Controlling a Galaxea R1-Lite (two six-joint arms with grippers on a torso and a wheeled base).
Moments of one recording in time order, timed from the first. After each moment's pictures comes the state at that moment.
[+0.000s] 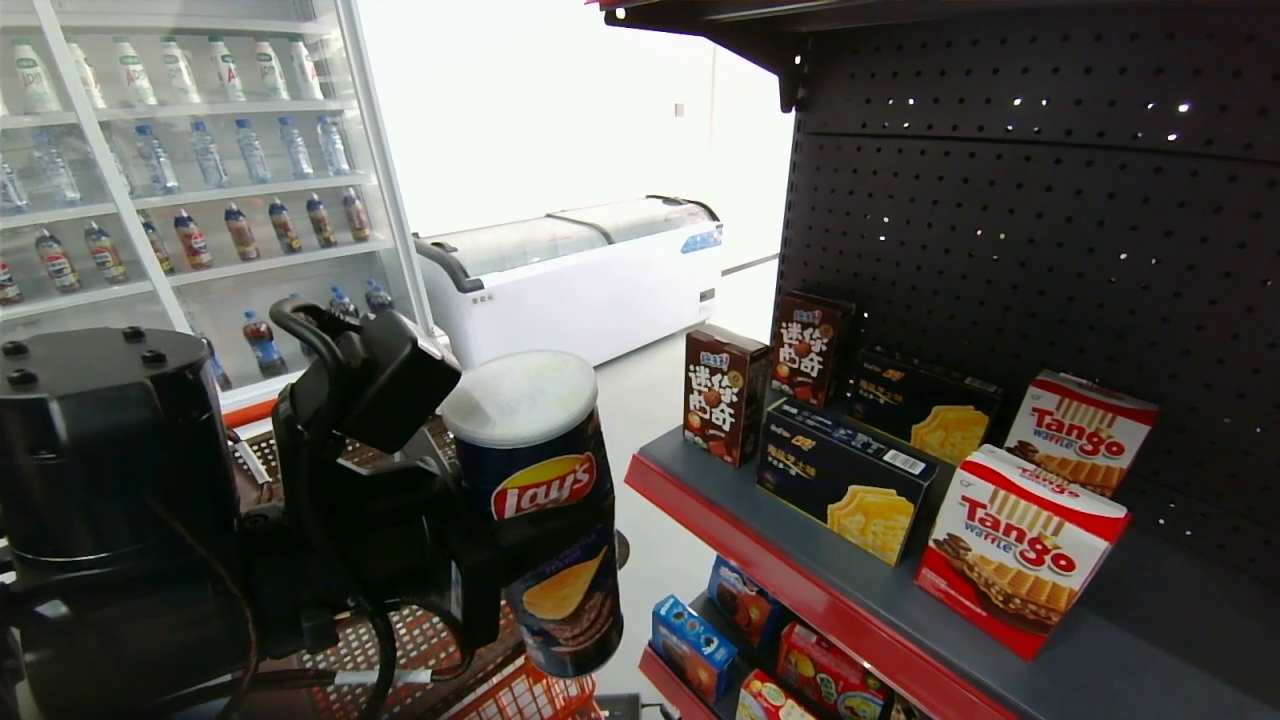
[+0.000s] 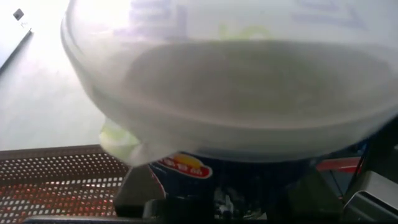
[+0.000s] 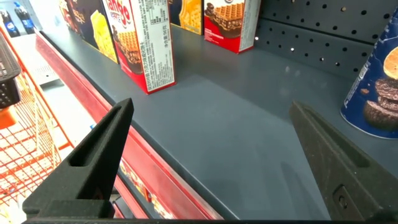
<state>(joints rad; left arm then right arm) -0.62 1.41 -0.62 -0.59 -0.26 0.04 0.00 0.00 0.00 0.01 0.00 0.00</state>
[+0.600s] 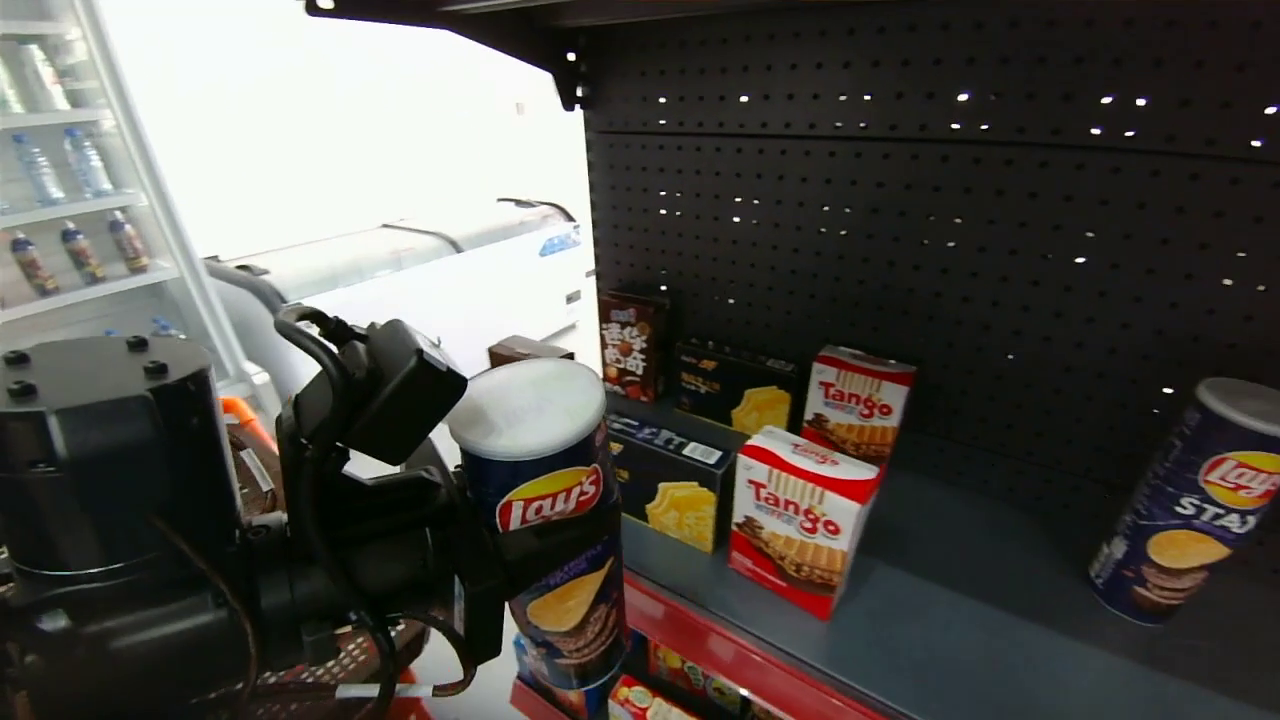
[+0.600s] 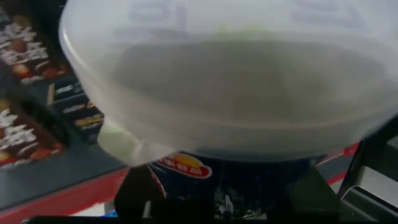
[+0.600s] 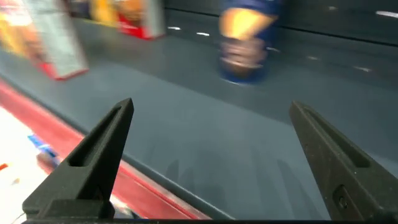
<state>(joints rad) -0.65 1.41 -0.61 -0.58 -0.26 0.04 0.00 0.00 0.00 0.01 0.00 0.00</state>
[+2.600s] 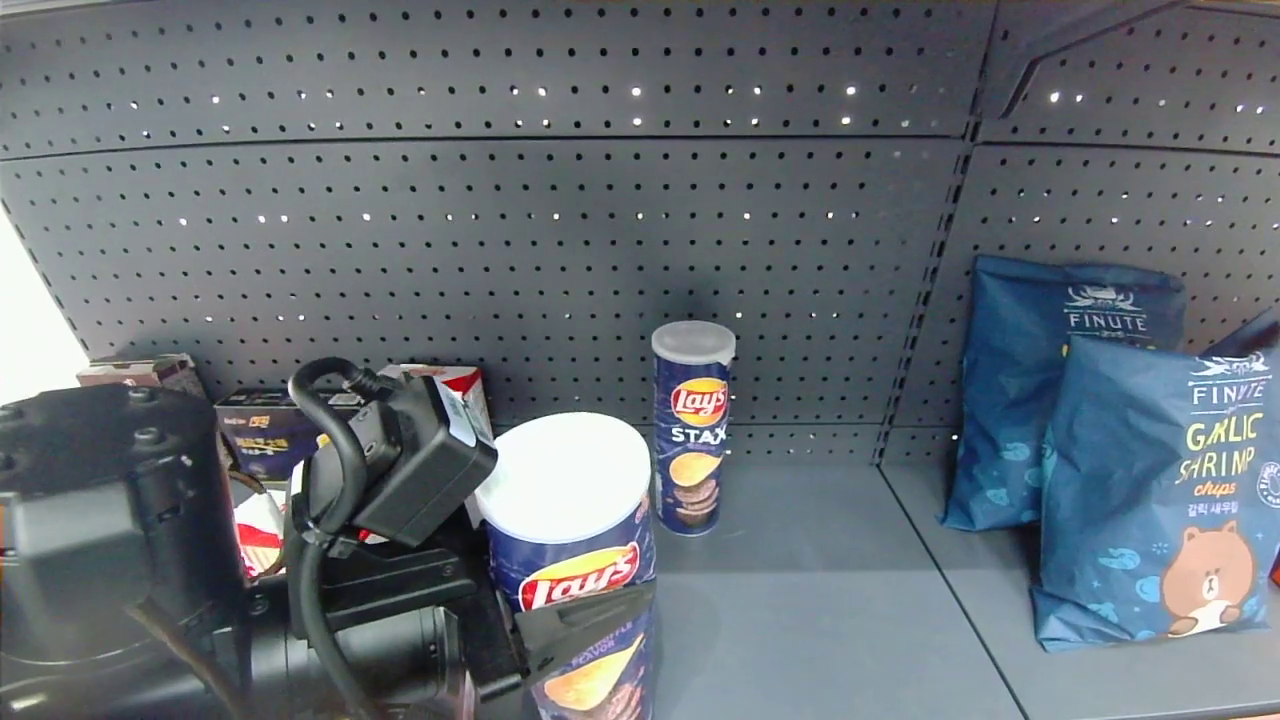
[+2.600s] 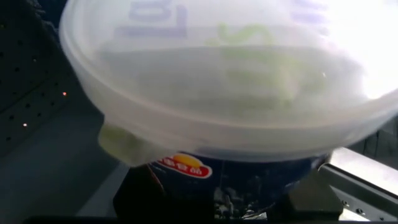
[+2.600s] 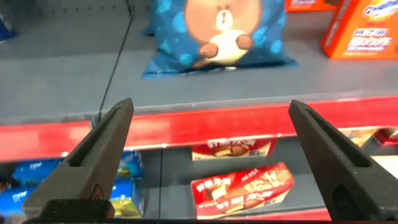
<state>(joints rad) -0.75 1.38 -0.57 -0.56 -0.26 0.04 -0.10 0.11 -0.03 0.01 0.00 0.02</state>
